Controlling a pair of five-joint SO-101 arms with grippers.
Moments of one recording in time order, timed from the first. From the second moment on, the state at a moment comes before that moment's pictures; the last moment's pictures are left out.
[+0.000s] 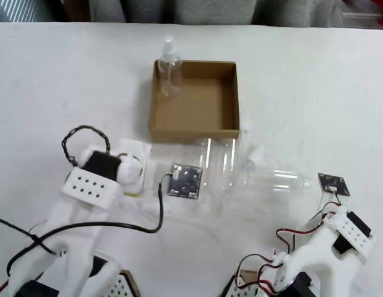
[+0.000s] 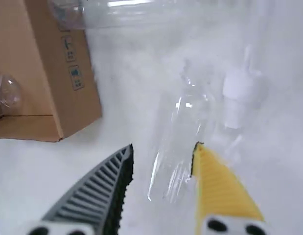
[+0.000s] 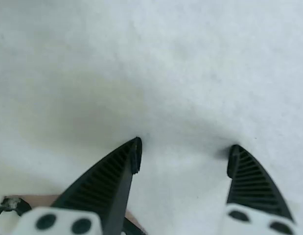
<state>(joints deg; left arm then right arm) 14.2 -33.5 46.5 64.9 -79.2 47.0 -32.6 69.9 61.1 43.5</state>
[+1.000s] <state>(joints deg) 16.9 -6.9 42.3 50.7 -77.1 47.0 -32.6 69.9 61.1 43.5</state>
